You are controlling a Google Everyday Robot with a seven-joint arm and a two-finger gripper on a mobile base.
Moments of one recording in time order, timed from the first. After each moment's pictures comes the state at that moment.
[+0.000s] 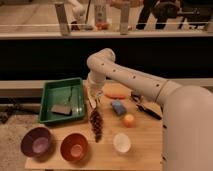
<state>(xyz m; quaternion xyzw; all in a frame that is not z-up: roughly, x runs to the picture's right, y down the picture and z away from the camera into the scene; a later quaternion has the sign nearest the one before) -0.061 0.007 0.813 -0.07 -0.29 -0.76 0.58</state>
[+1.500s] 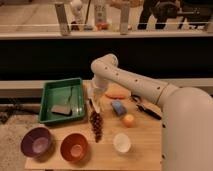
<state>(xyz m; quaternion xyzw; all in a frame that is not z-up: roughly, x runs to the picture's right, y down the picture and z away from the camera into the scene) -0.045 0.040 0.833 -0.10 -0.32 -0.74 0.59</state>
